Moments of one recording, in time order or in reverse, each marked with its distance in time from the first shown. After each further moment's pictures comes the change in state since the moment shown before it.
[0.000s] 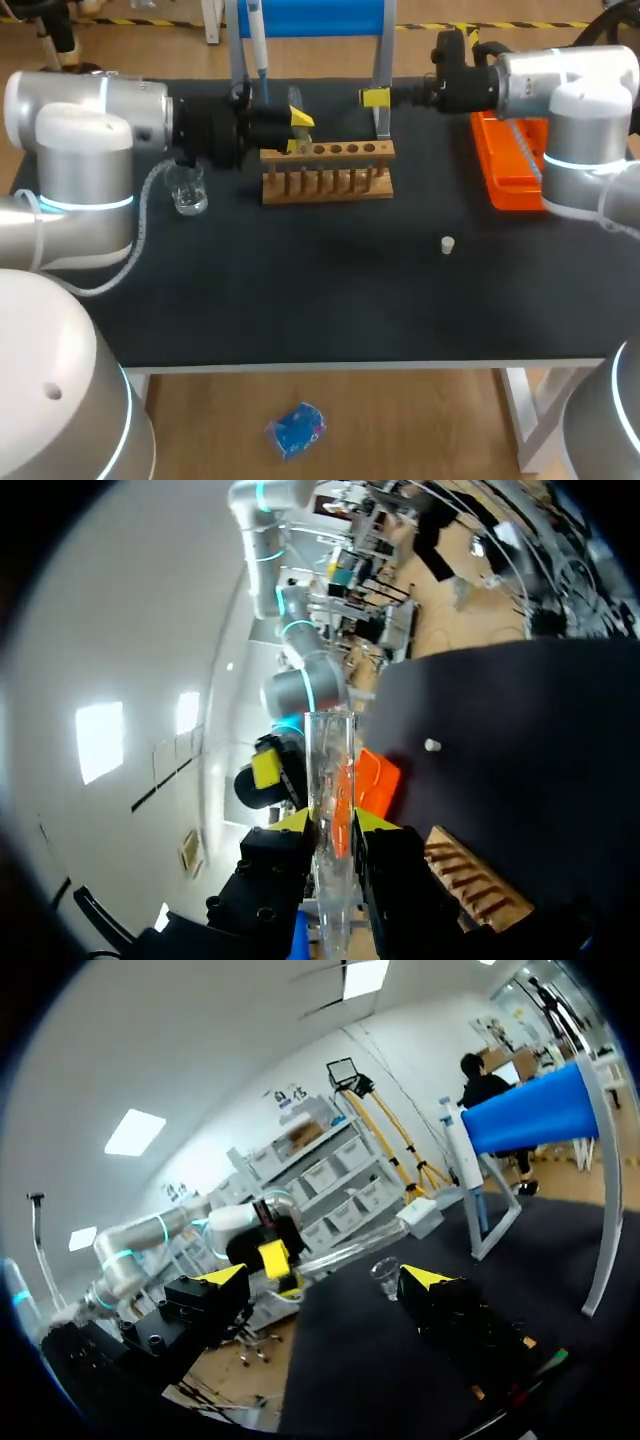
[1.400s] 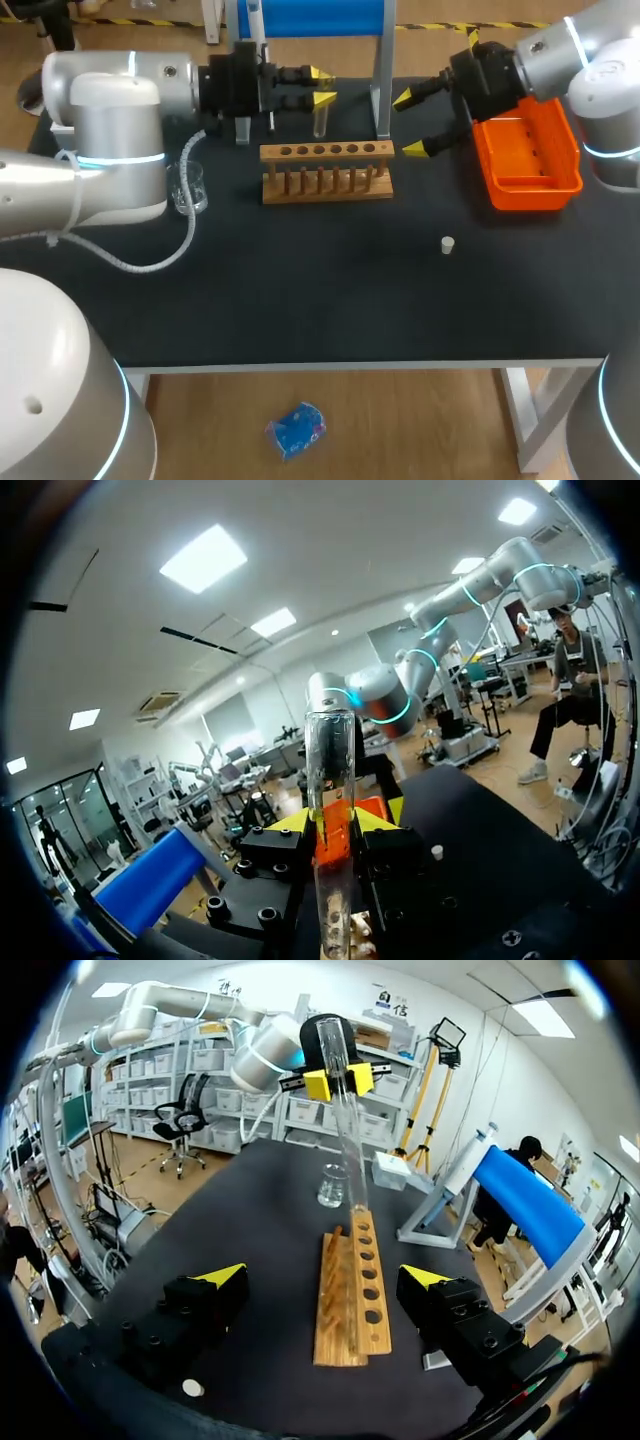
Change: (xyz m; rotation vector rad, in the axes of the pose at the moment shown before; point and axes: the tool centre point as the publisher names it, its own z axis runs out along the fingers) left arm -0.037 0.044 0.039 0.077 -0.067 -0.916; right arm -0.067 -0.056 -0.065 0.484 -0.131 -0.784
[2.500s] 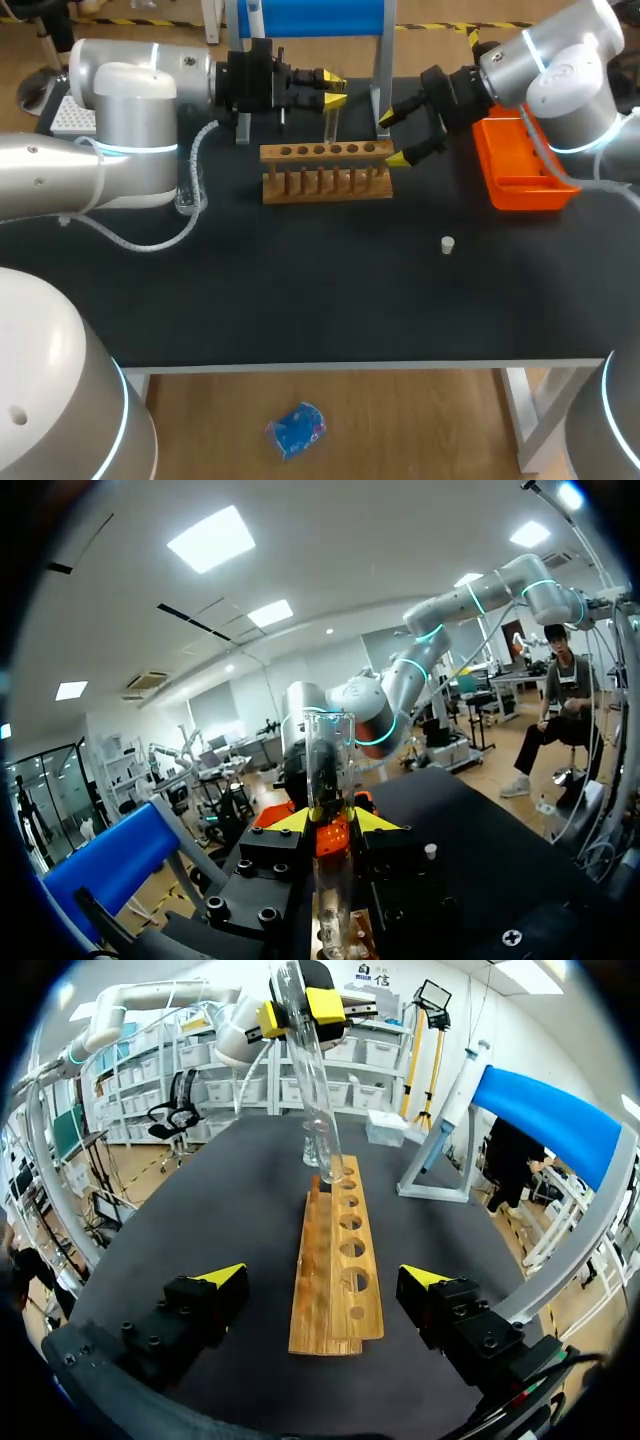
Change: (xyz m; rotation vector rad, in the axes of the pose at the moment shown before) left arm -0.010 0.029 0.022 0.001 0.081 -0.099; right arm -0.032 -0.062 0.050 0.077 0.052 0.115
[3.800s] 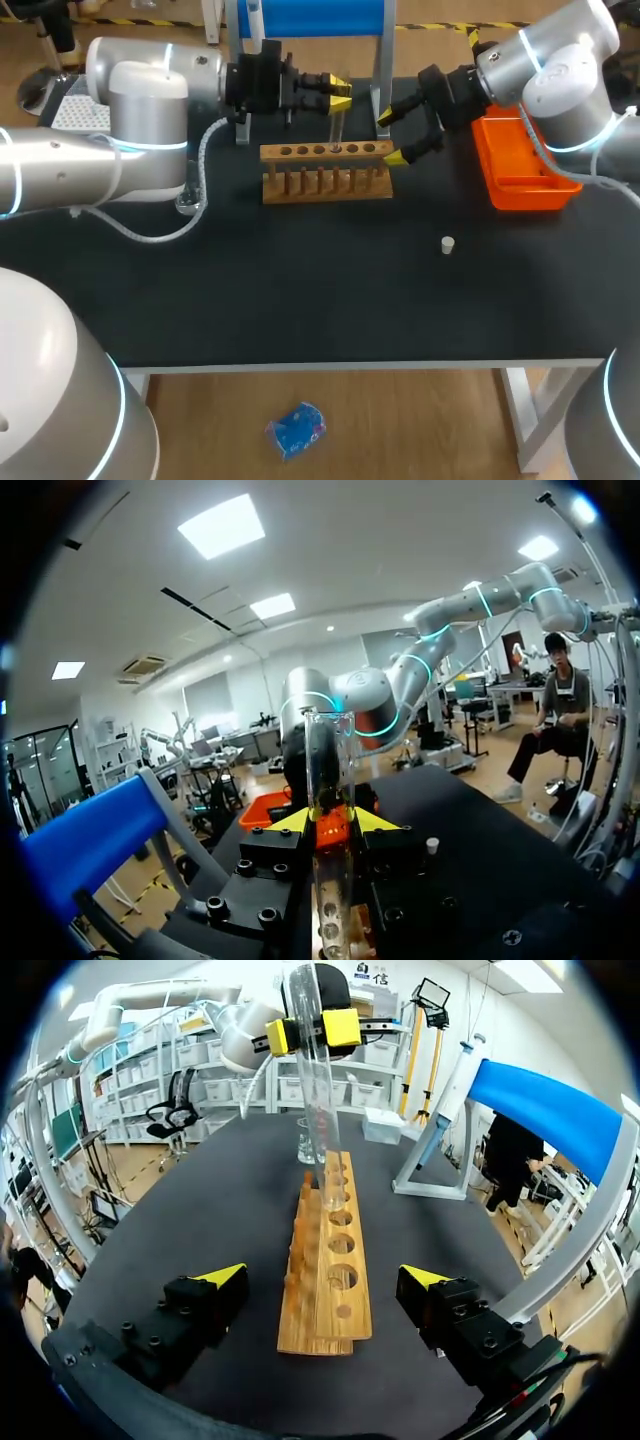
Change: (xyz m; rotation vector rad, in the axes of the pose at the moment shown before) left arm -0.014 0.029 0.014 -0.007 0.034 -0.068; right arm -0.008 -0.003 0.002 0.000 -0.008 -0.003
